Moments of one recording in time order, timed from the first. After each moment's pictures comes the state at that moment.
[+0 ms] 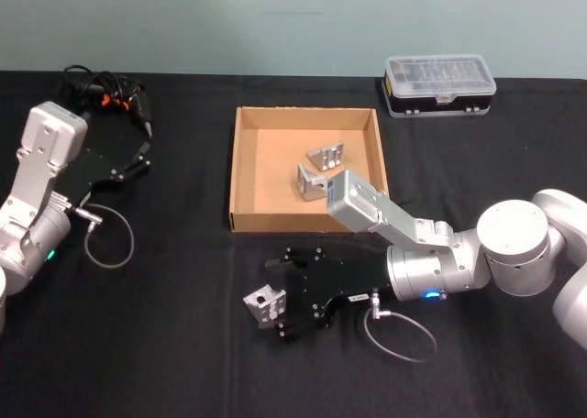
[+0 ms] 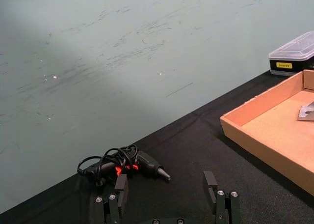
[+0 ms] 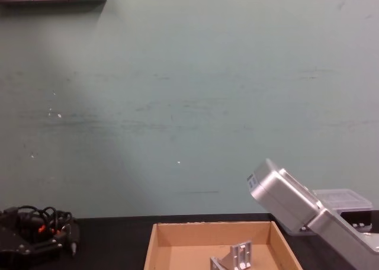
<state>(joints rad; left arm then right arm) -0.20 0.60 0.45 -1.41 -0.25 -0.12 0.03 0.55 0.50 -0.86 -1.31 0.31 0.07 0.90</state>
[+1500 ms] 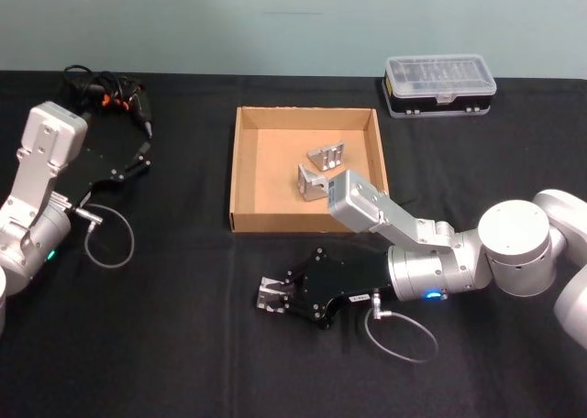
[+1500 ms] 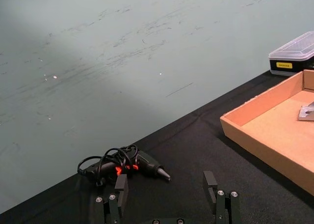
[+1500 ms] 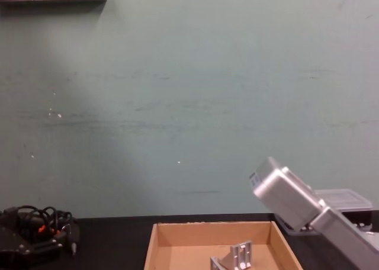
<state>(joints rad) -0.20 0.60 0.45 -1.41 -0.25 -0.12 0.03 0.55 0.50 -0.86 -1.32 0.32 0.07 0.90</state>
